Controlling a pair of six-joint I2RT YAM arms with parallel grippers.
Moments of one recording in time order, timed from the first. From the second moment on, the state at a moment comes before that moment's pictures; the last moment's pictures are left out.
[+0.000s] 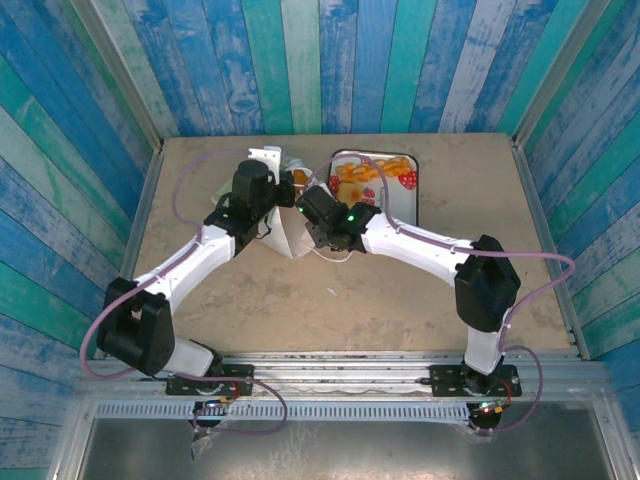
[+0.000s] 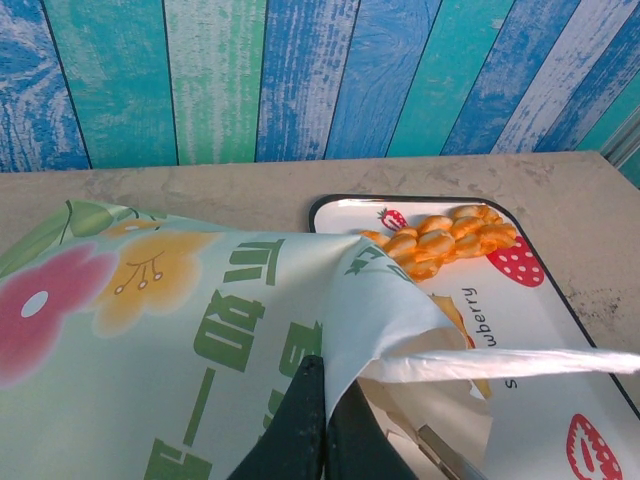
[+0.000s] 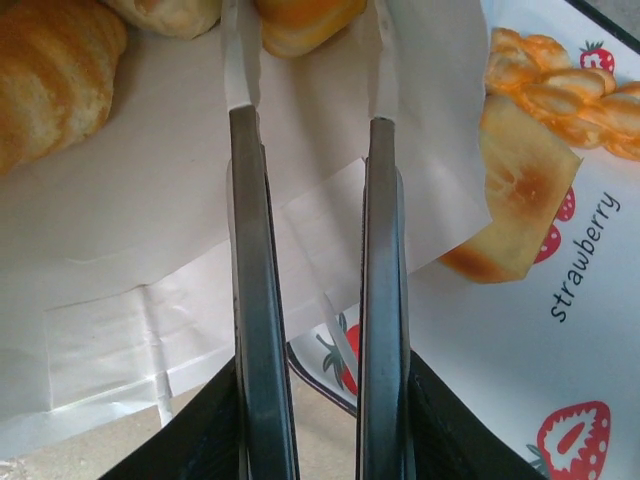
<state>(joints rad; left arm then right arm) -0.43 1.41 1.00 0.06 -0.04 -0.24 0.92 1.86 1.52 -0.61 0.43 0.27</state>
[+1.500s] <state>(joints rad) -0.43 1.41 0.99 0.09 -0.12 -0.26 0.89 1.57 1.33 -0.68 0.03 0.65</state>
